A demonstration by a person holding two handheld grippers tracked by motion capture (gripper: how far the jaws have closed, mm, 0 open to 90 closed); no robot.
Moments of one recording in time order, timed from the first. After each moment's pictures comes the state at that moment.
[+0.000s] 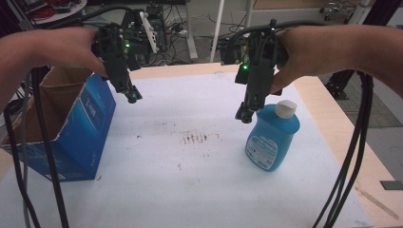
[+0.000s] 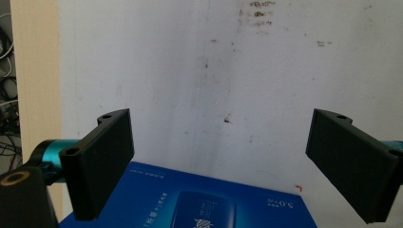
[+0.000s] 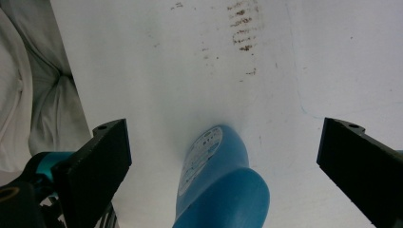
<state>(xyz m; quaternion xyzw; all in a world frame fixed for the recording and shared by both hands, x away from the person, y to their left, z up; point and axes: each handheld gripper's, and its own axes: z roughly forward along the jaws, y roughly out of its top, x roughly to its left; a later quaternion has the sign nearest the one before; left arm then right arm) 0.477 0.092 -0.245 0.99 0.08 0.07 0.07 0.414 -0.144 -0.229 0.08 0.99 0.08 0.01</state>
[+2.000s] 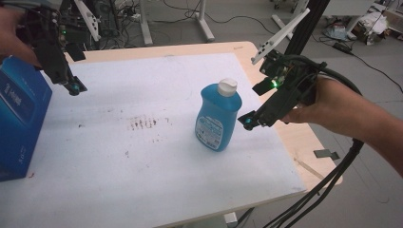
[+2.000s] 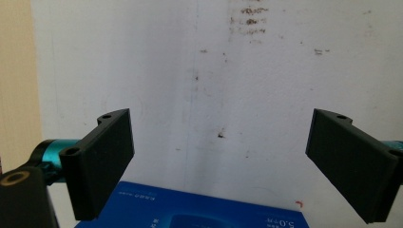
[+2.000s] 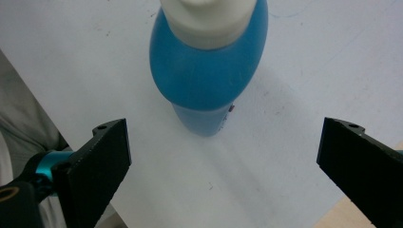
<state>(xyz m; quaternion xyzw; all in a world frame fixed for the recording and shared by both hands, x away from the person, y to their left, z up) 0.478 0.079 -0.268 0.99 0.07 0.05 0.07 0.346 -0.295 -0.289 0.32 0.91 0.24 0.07</state>
